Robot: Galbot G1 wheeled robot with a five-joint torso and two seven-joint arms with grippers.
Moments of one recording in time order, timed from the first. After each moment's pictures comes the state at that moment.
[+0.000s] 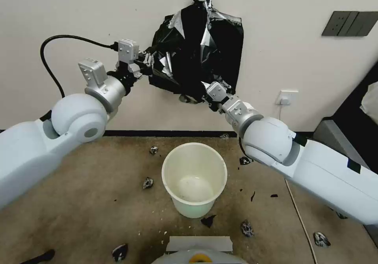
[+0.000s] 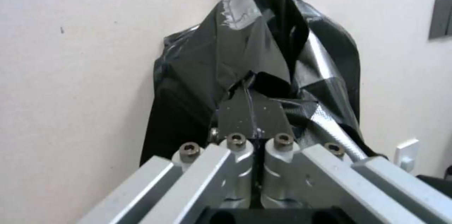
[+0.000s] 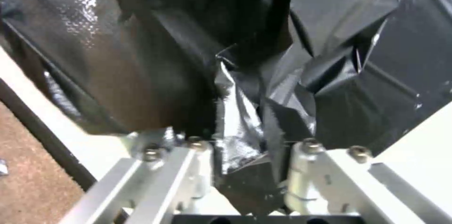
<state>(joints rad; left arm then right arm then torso) 0.34 -0.49 0.24 -2.13 -1.14 0.13 -0.37 -0.38 0.83 -0.40 2.09 0.51 -0.73 0.43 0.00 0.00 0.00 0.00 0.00</state>
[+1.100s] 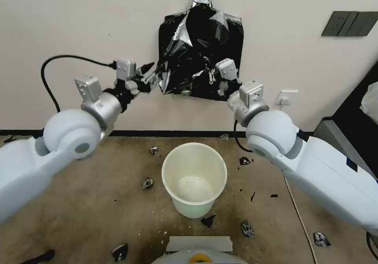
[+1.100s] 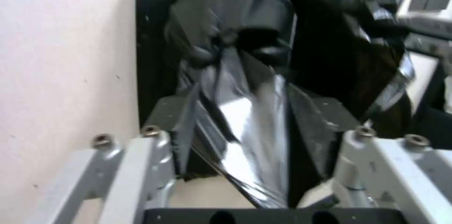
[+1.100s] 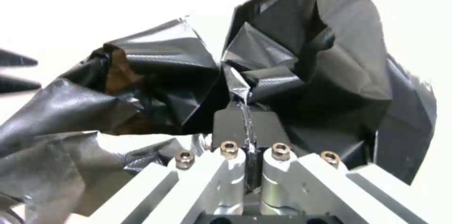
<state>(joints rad) 0.63 -0.47 0.03 -2.20 -1.23 0.17 -0.33 -0.44 0.90 -0.25 2.13 0.63 -0.46 0.48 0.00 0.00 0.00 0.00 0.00</state>
